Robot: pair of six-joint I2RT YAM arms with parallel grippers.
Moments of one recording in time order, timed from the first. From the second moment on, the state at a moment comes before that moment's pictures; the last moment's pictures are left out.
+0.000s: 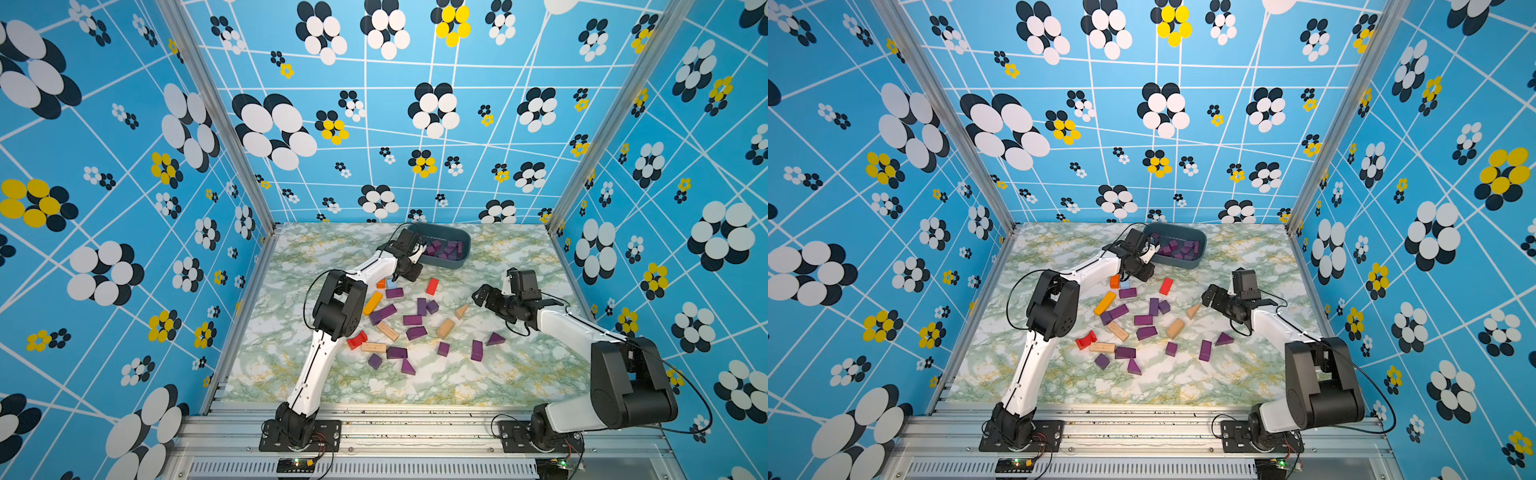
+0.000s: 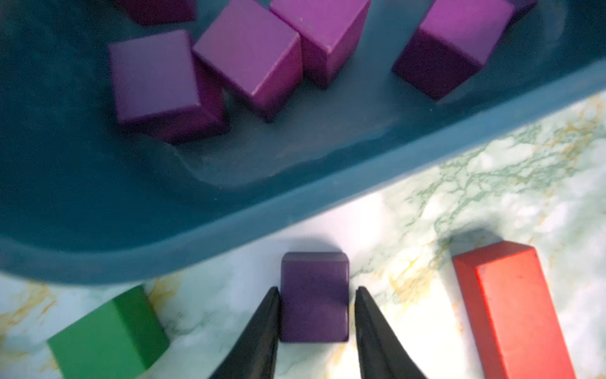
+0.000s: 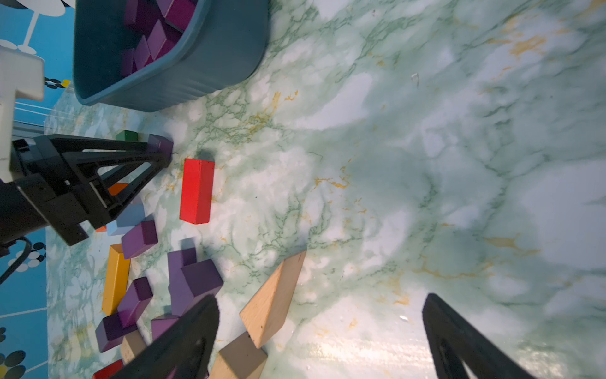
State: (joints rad) left arm -0.52 2.43 2.00 -0.56 0.10 0.08; right arm 0.13 1.46 0.75 -0.18 -0.20 0.55
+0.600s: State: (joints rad) left arm -0.53 2.33 1.86 -0.55 0.09 0.05; right arm 0.09 1.46 0.75 -0.18 -0.20 0.55
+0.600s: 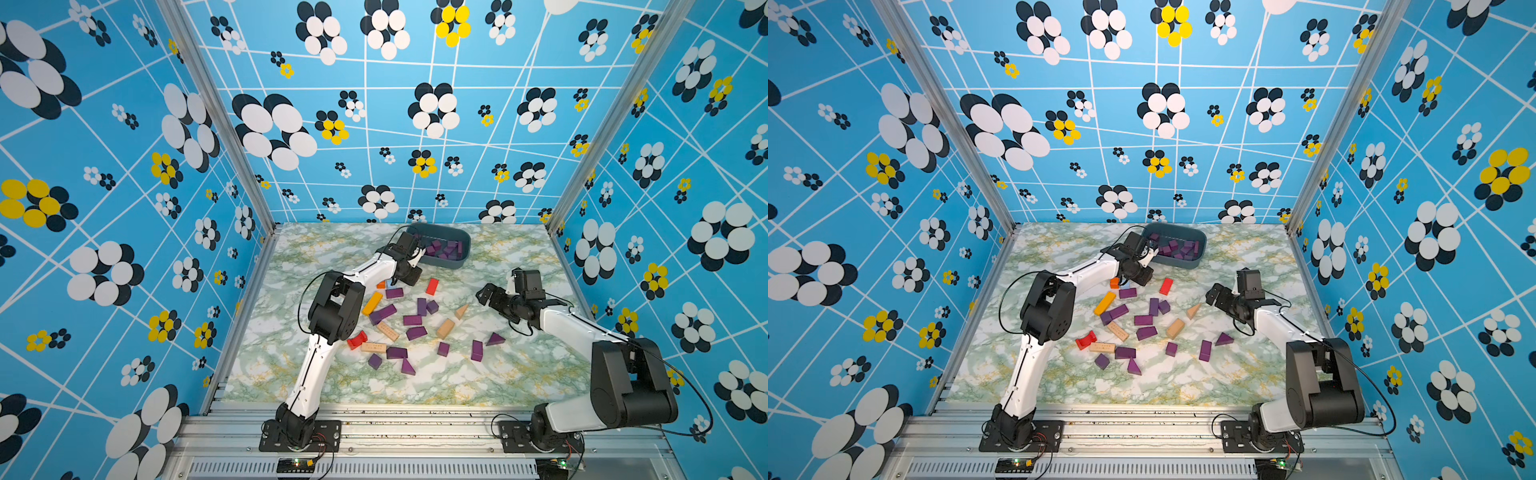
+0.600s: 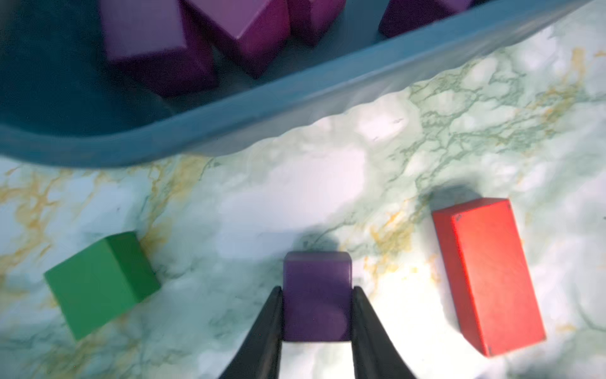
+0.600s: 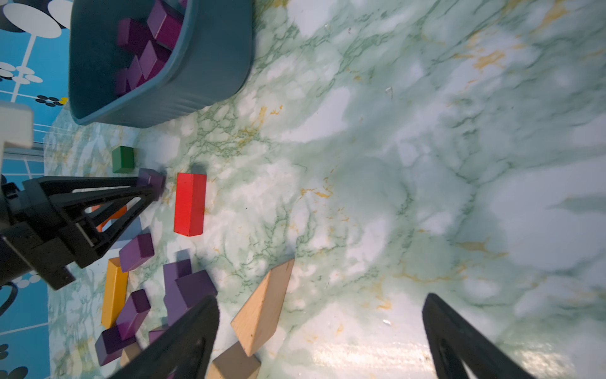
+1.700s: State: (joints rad) left arm -0.49 2.38 2.12 -0.42 0.05 -0.03; right arm 0.06 1.50 0.75 -0.10 -0.32 0.63
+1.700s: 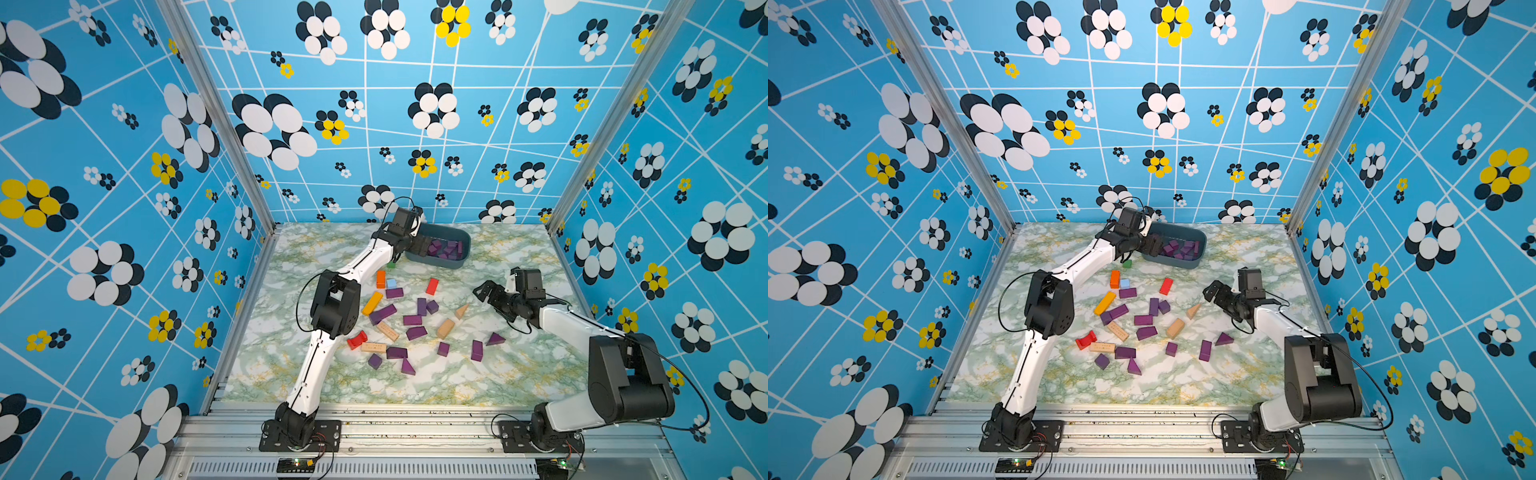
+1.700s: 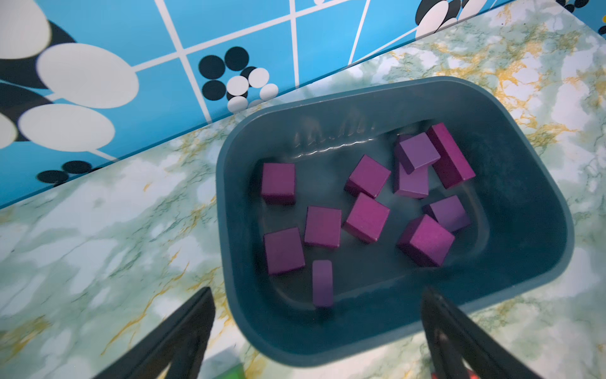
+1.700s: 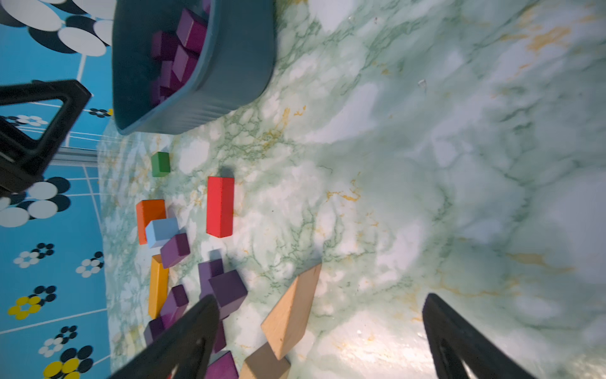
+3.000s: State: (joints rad) left arm -0.54 1.07 0.45 0.18 -0.06 -0.20; right arm 0.35 1.40 0.79 -0.25 -0.07 0.34
